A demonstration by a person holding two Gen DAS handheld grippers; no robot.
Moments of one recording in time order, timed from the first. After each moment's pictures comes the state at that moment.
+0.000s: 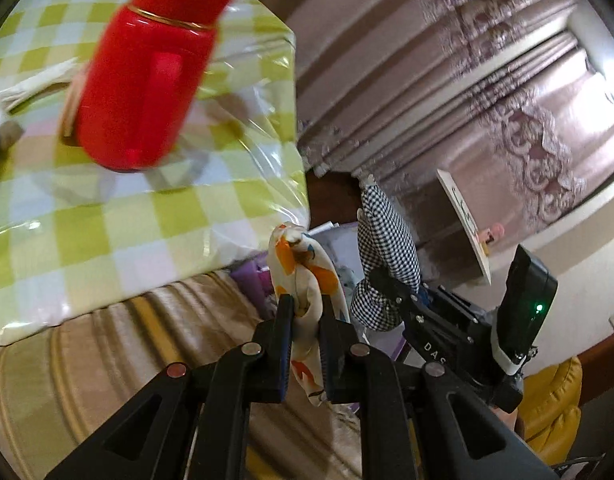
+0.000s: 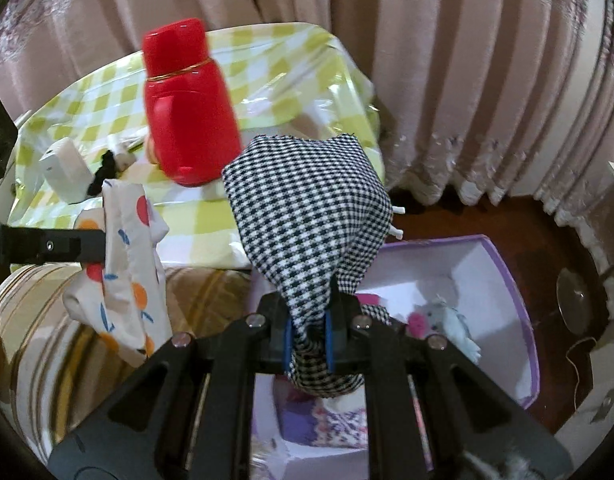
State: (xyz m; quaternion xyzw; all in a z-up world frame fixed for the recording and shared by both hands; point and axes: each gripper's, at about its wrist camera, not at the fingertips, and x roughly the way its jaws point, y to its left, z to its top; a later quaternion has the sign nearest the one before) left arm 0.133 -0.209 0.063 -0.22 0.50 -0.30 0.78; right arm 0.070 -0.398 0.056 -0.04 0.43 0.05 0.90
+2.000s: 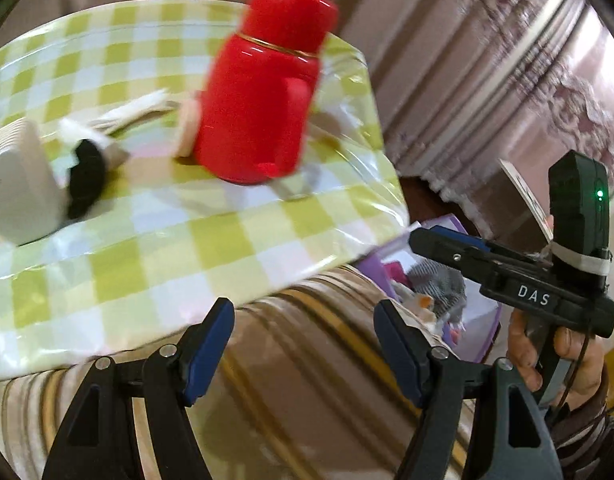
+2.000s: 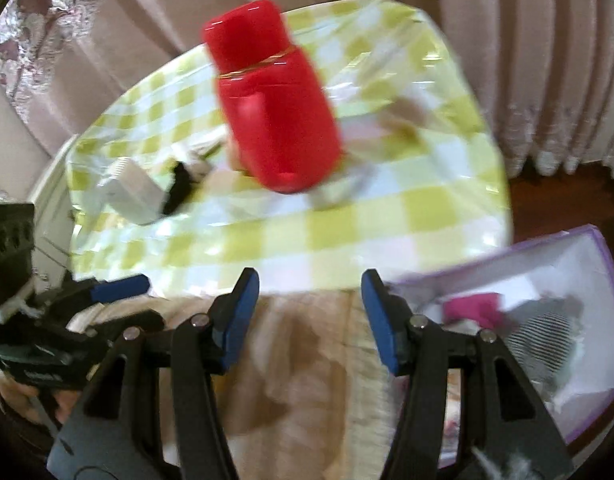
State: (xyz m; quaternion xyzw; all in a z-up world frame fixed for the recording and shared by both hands) left arm 0.113 -0.141 0.054 -0.11 0.49 -0.20 0.84; right arm 0.114 -0.305 0.049 0.06 0.47 0.16 0.86
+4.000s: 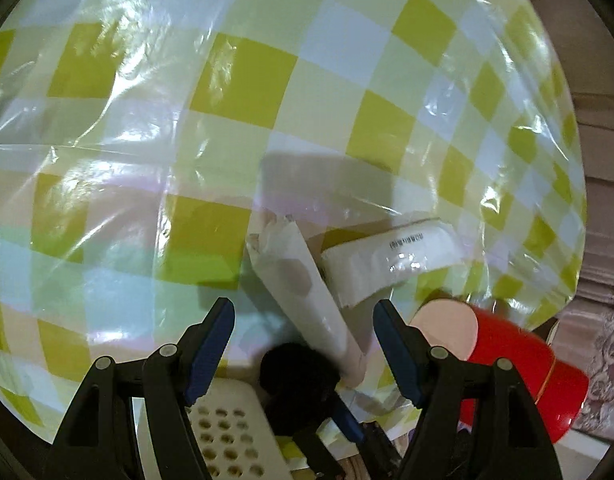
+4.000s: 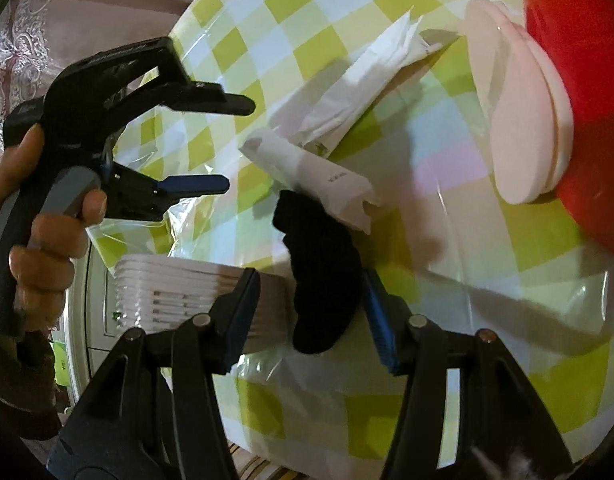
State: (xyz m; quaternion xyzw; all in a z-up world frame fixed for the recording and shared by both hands) left arm 0.409 0.108 -0.010 -0.32 0.68 0.02 0.66; right arm 0.285 -0.069 -0.061 0.22 0.57 0.24 0.76
